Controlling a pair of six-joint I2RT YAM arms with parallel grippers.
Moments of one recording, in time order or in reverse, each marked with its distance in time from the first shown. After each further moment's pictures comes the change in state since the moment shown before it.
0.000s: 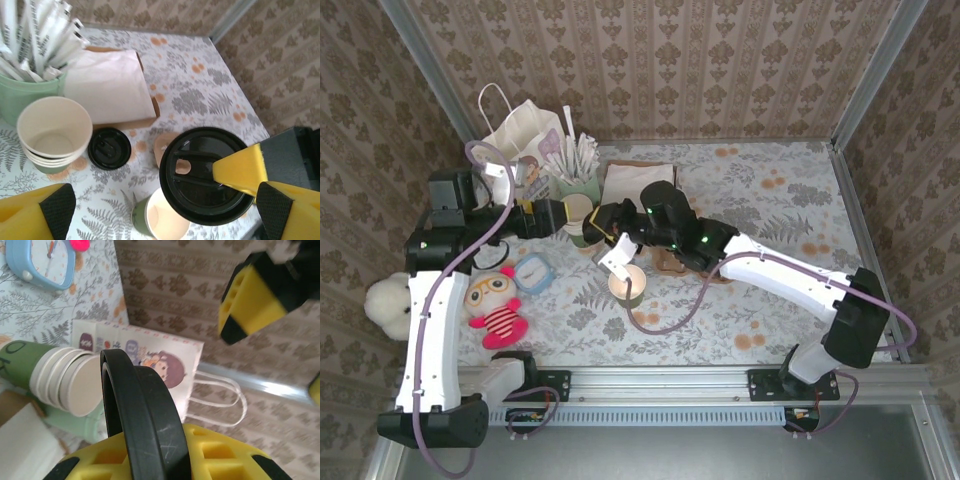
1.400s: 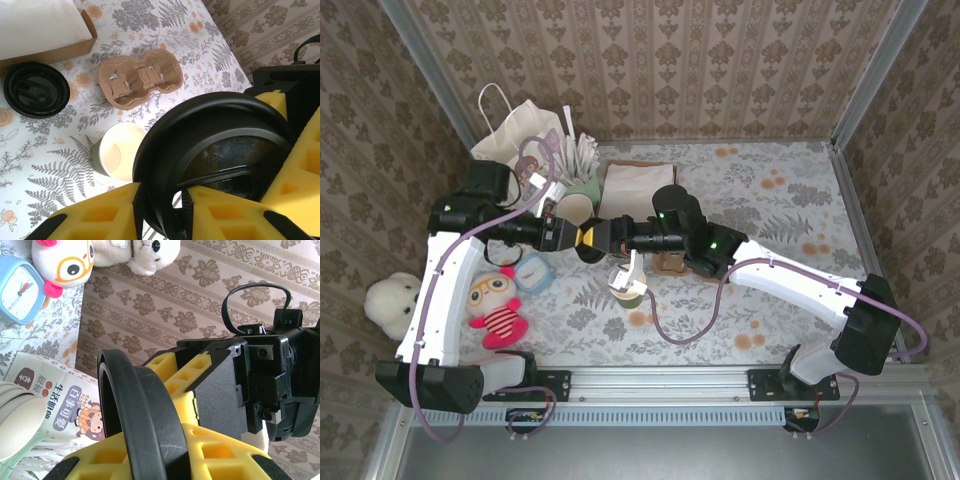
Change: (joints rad) left arm -0.122 0.191 0.084 -0.315 0.134 0.282; right arm -0.002 -0.051 -0.064 0.090 -0.281 -0.255
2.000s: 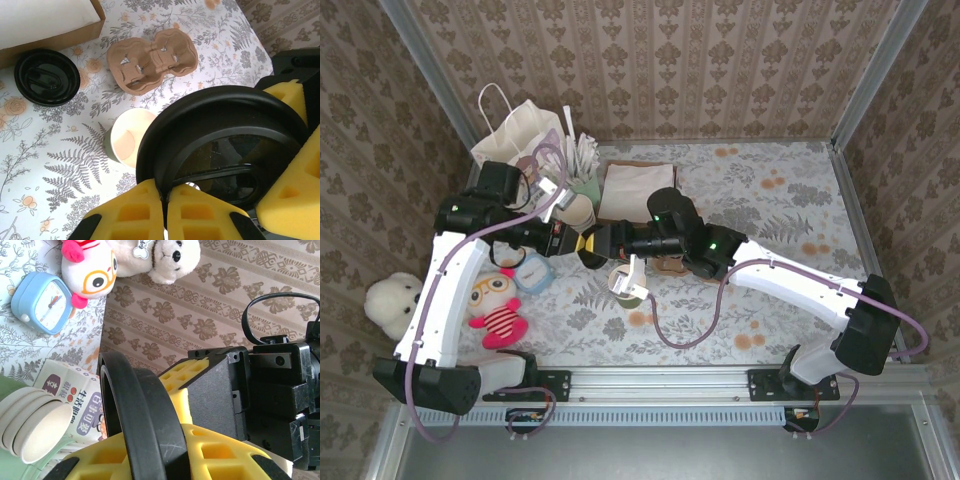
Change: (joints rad) left arm -0.074 0.001 0.002 -0.018 -0.122 0.026; right arm 0.021 0.000 0.025 -0.121 0.040 -0.004
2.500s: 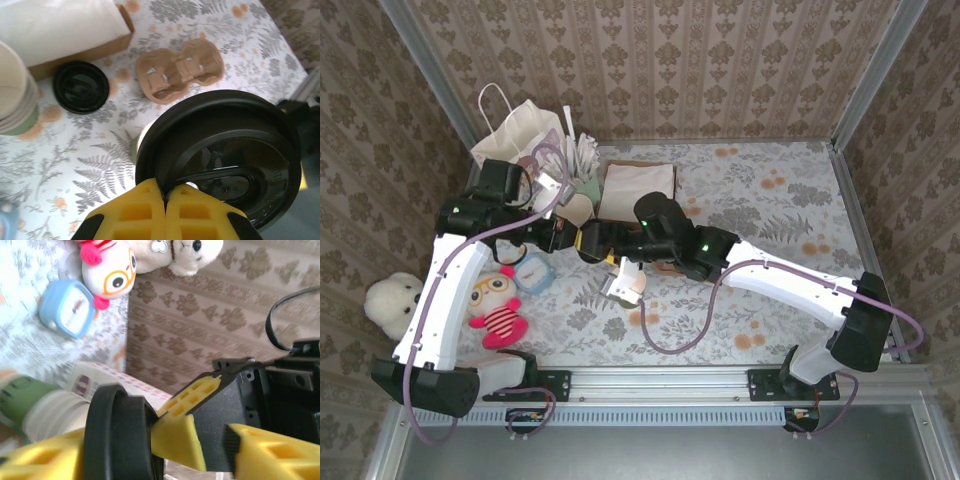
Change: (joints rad) left arm -0.018 -0.013 -0.007 0.090 -0.135 -0.050; right arm 0.054 0.041 0.082 -0.126 0.146 0.134
